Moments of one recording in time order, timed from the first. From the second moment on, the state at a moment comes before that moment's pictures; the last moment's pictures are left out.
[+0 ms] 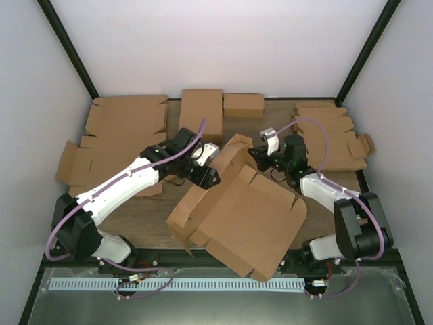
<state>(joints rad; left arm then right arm) -0.71 1.45 1.22 -0.77 0.34 -0.15 0.26 1.40 0.66 0.32 -0.57 0.06</state>
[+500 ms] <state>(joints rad) -0.73 1.44 1.22 -0.79 0.32 -0.16 0.42 1.25 0.63 0.17 -0.33 0.23</state>
